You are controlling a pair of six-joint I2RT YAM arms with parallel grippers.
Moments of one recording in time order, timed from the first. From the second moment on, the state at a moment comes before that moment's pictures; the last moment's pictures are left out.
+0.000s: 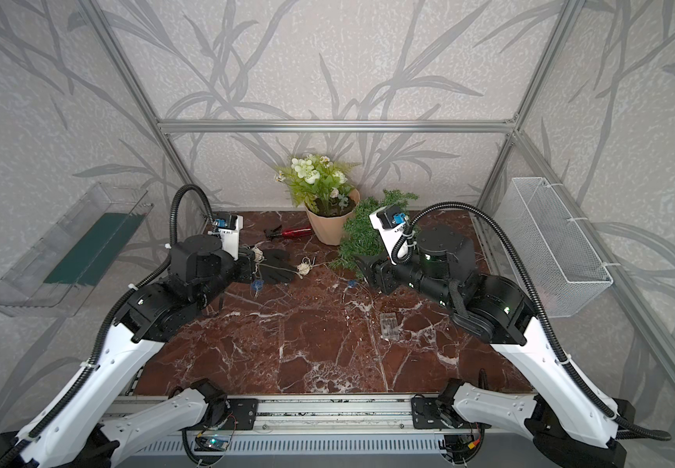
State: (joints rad) left arm -0.51 0.98 1.24 -0.77 -0.32 -0.21; right arm 0.84 1.07 1.58 -0.84 0.07 0.09
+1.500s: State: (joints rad) left arm -0.10 1.84 2.13 -0.64 -0.18 -0.18; right arm 0.43 1.21 1.71 -0.90 -0.20 0.06
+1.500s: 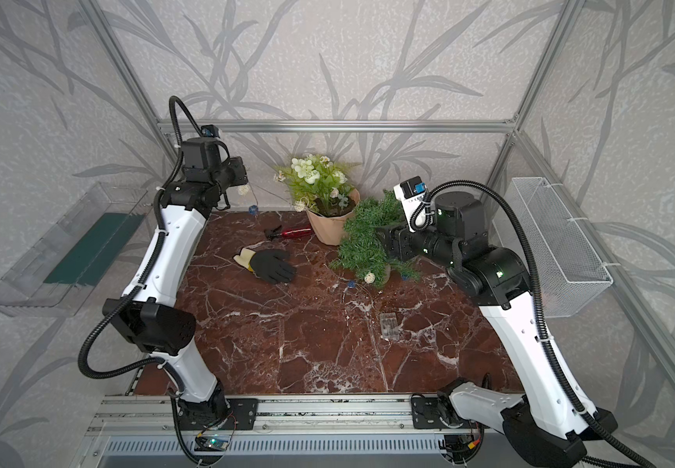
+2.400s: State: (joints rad) left arm -0.35 2.13 2.63 -0.42 0.10 -0.18; right arm 0.14 1.90 2.28 -0.67 -0.81 0.07
